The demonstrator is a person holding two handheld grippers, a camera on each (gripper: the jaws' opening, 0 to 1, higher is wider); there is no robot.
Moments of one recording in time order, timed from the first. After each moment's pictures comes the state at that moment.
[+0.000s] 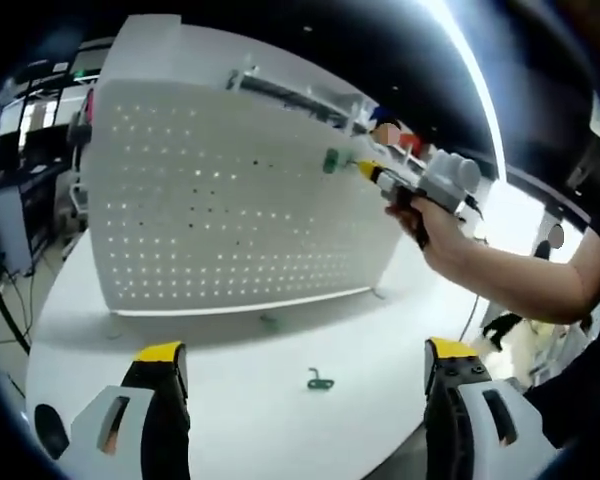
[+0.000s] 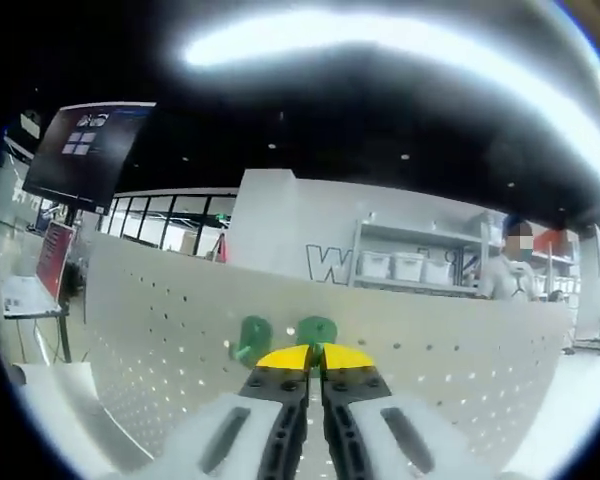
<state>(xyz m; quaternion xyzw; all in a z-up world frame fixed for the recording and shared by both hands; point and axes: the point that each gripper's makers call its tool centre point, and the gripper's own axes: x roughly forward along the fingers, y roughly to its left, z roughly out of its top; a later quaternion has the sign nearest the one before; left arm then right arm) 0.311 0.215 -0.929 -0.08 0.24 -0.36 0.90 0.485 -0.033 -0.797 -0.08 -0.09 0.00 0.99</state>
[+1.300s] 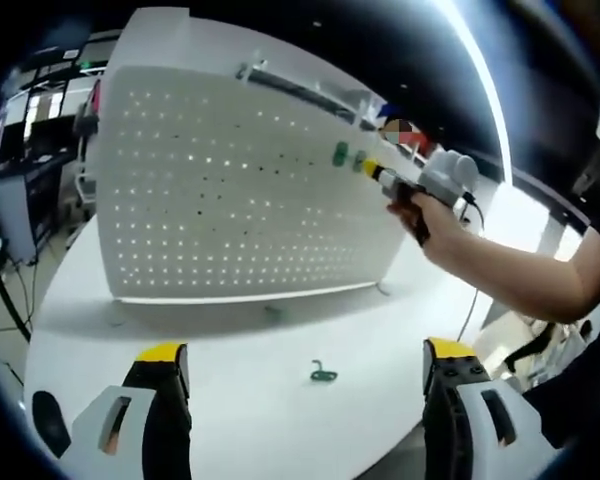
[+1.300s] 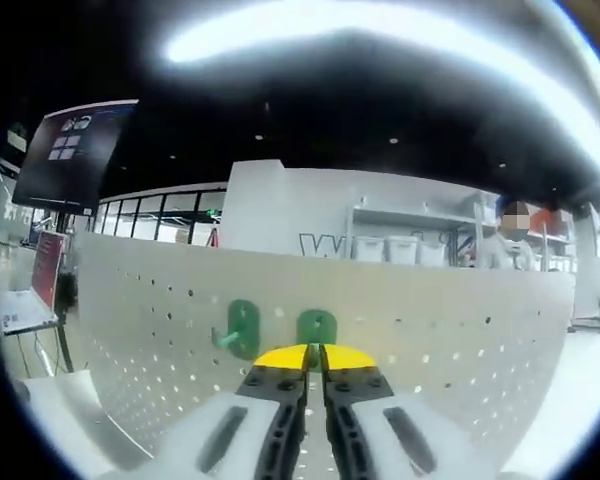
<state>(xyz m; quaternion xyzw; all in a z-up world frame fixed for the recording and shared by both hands) 0.307 0.224 -0.937 -0.09 0.25 -0.34 0.90 0.494 -0.039 -0.809 -0.04 -0.07 -0.01 1.00</state>
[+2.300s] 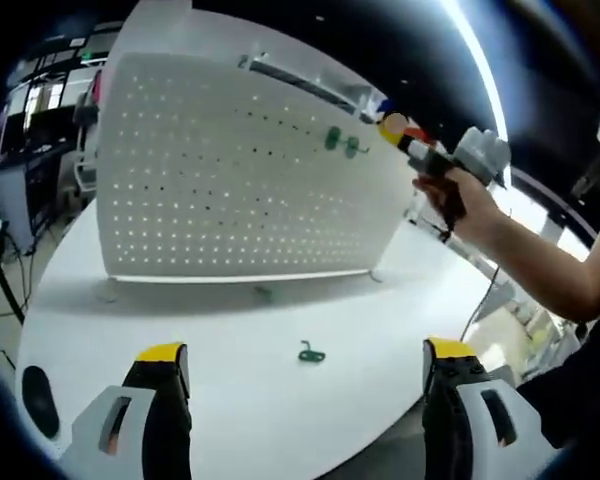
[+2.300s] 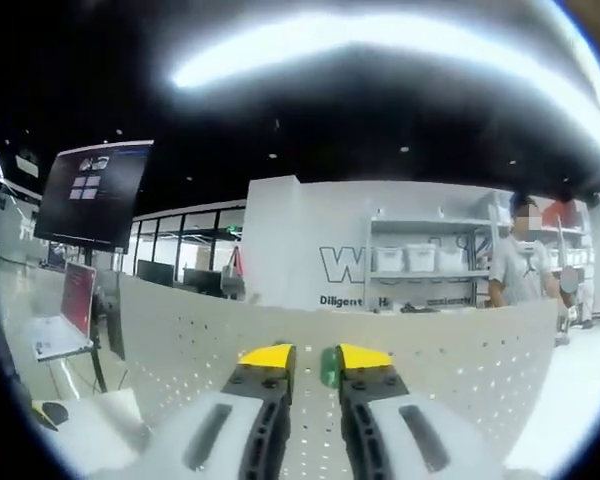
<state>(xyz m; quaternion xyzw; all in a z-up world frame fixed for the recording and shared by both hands) 0.276 0.217 -0.952 -0.09 0.27 -0.35 0.89 0.430 -0.025 -0.772 -0.02 -0.09 0.04 1.00</state>
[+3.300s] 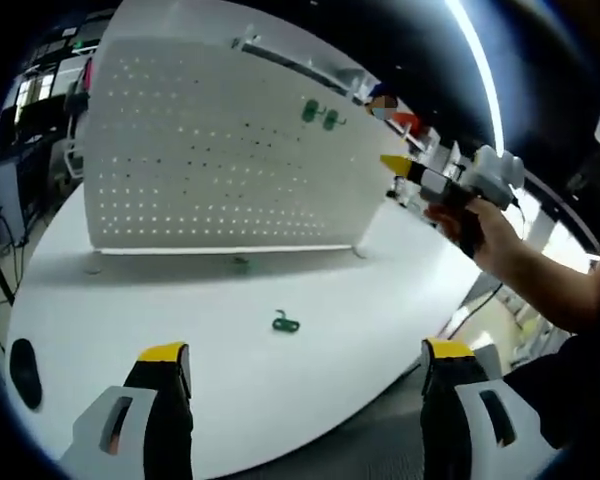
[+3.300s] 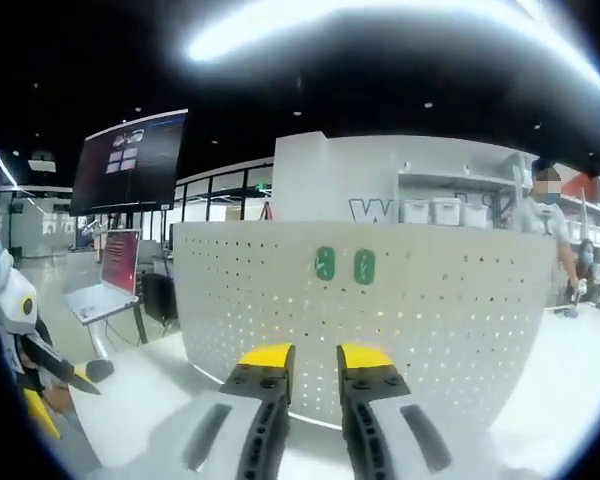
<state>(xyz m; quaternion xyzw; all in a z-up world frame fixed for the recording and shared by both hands) 0.235 0.198 -0.967 -0.08 0.31 -0.37 0.87 0.345 -0.008 -0.854 -0.02 0.03 0.11 0.99</state>
